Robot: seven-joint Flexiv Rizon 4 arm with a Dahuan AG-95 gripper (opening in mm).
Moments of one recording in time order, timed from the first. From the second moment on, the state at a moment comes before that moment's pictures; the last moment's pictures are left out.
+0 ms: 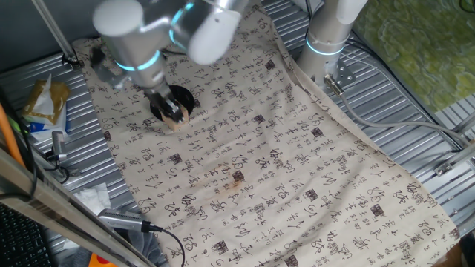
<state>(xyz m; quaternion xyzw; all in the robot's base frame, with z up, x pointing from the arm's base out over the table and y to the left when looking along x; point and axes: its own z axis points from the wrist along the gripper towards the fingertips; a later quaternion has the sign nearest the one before) 0.549 -0.027 0.096 0.20 -0.98 -0.01 0.05</state>
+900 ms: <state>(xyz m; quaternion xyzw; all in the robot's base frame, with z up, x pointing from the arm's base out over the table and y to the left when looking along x) 0.533 -0.071 0.081 0.23 -0.97 -0.01 0.04</state>
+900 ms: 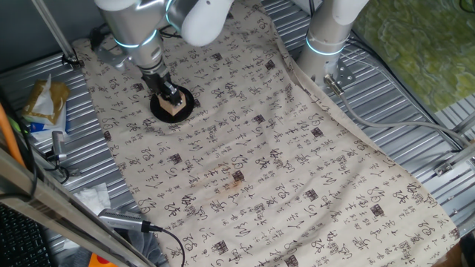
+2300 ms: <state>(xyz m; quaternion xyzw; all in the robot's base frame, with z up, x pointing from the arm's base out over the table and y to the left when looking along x) 0.534 -0.084 0.065 0.24 -0.97 -0.01 0.00</state>
